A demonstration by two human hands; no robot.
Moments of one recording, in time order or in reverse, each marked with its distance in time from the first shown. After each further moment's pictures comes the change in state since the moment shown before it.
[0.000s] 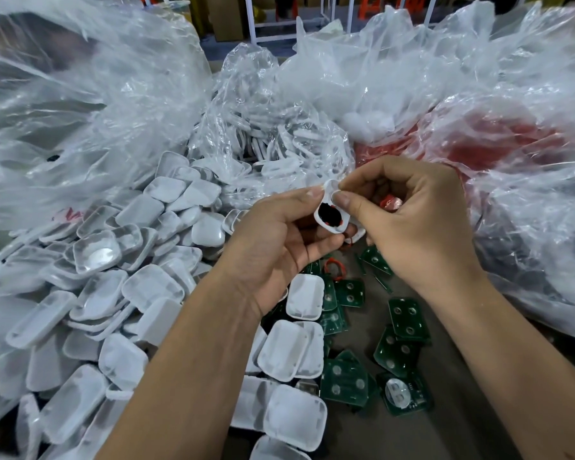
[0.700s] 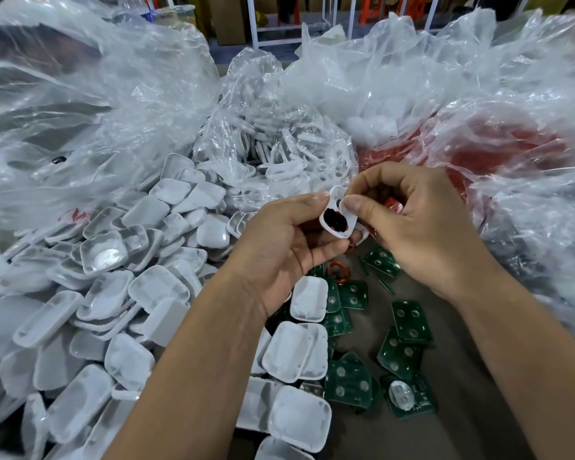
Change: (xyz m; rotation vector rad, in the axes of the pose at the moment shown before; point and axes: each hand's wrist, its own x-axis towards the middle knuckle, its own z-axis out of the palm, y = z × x) left_hand 0.001 -0.001 0.000 0.017 -0.007 -0.019; right_hand 0.005 -0.003 -0.009 -0.073 -0.168 0.083
